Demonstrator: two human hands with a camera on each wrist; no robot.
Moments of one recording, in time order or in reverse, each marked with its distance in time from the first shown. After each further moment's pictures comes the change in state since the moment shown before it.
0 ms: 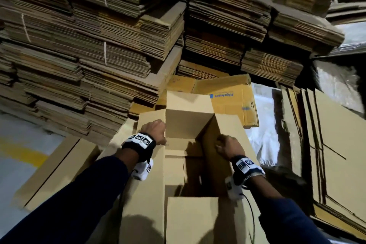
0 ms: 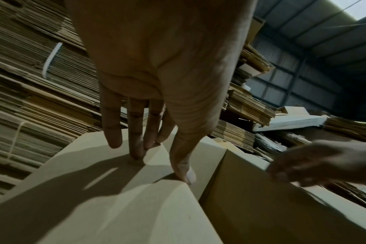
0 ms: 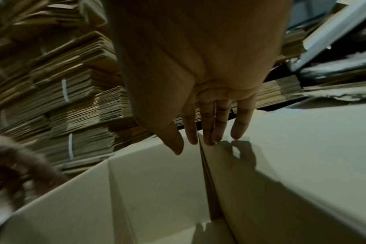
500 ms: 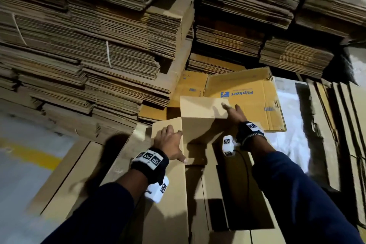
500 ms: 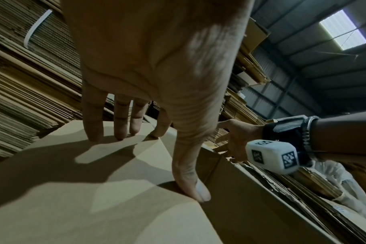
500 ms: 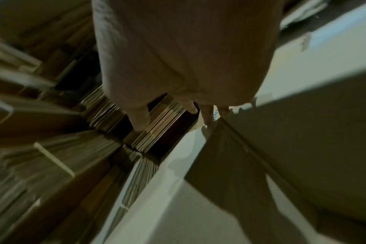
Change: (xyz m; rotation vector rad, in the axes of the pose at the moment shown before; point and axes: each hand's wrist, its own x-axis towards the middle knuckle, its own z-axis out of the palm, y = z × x) left_hand 0.034 -0.019 0.007 -0.060 -0.106 -0.004; right_hand 0.180 -0.071 -0.021 0.877 0.020 0.325
